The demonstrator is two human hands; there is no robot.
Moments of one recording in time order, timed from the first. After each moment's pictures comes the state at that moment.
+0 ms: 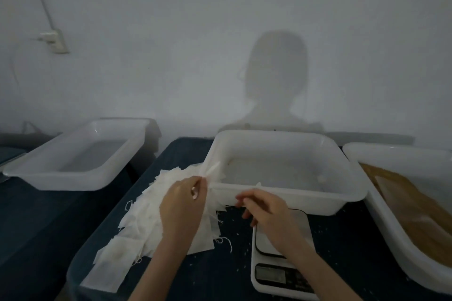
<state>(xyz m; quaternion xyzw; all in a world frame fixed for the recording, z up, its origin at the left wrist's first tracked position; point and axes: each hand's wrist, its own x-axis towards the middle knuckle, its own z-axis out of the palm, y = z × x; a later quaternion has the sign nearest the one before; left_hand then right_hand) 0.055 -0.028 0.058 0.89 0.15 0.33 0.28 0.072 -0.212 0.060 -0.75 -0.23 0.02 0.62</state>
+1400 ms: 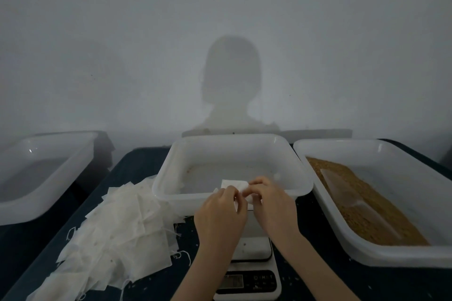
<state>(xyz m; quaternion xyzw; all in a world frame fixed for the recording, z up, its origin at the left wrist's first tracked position) 0.076 -0.170 0.061 0.91 -0.01 0.36 0.20 0.107 -0.283 0.058 -0.92 -0.13 -0.22 0.29</state>
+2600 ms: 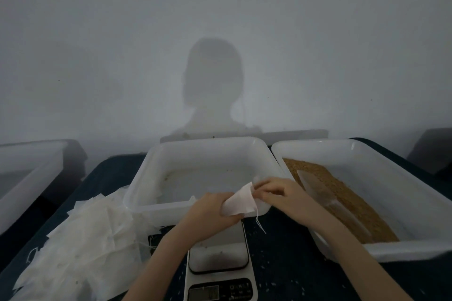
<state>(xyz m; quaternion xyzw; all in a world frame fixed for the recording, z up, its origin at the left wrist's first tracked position) 0.129 -0.163 0.059 0.92 -0.24 0.02 0.30 0.115 -0.378 0.093 -0.87 -0.20 0.00 0.45</state>
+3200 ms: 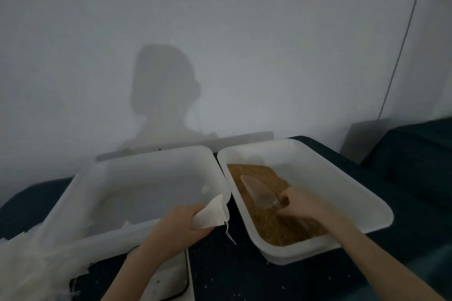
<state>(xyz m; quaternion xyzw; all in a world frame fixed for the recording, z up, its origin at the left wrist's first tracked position) 0.151 -0.228 0.051 0.93 -0.25 -0.01 0.27 0.156 -0.553 0.042 -0.99 0.04 0.08 0.14</state>
